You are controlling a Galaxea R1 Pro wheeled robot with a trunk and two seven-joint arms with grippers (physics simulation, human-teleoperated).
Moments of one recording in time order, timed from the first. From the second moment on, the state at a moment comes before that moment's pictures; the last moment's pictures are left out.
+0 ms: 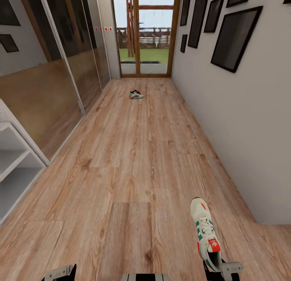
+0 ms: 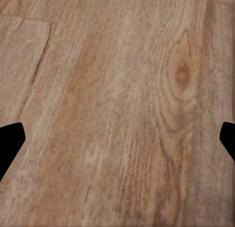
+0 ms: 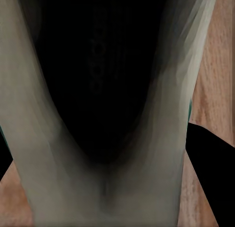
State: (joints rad) left arm -0.04 0.03 0.35 -0.79 -0.01 -0.26 -0.13; right arm -0.14 -0.13 0.00 -0.57 0.03 -0.45 0.00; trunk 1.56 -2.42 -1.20
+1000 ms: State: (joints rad) left arm -0.04 0.02 0.35 -0.79 -0.01 -0.26 -0.13; right arm -0.14 -0.12 0.00 -0.56 0.03 -0.45 0.00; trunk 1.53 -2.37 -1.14
